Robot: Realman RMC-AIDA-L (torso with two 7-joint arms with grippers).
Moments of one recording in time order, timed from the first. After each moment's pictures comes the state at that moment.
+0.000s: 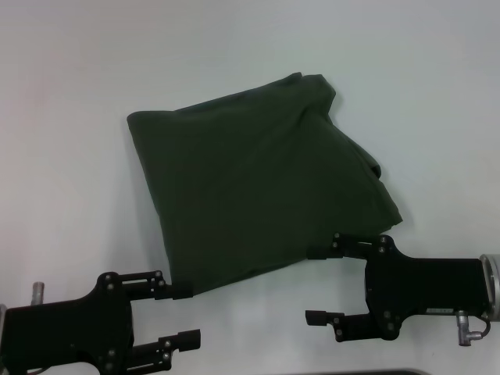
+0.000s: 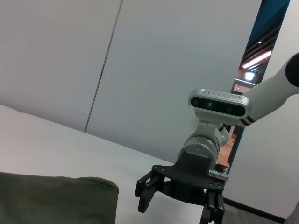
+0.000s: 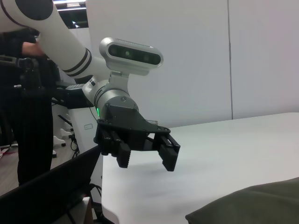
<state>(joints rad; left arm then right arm) -0.28 -2.11 0.58 0.47 2.20 1.93 -0.94 0.32 2.09 -0.91 -0.39 -1.89 -1.71 0.74</state>
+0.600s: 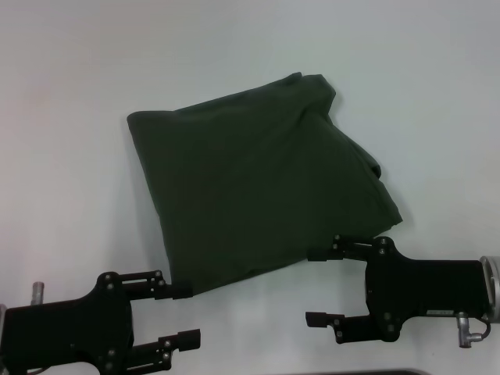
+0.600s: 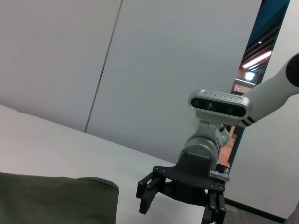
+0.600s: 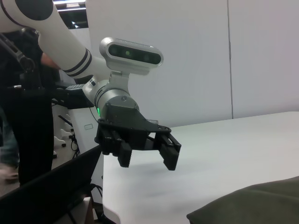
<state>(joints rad) -0.28 -2.11 0.58 0.47 2.20 1.93 -0.94 0.32 2.09 -0.91 -0.38 -1.89 -1.71 0.75</state>
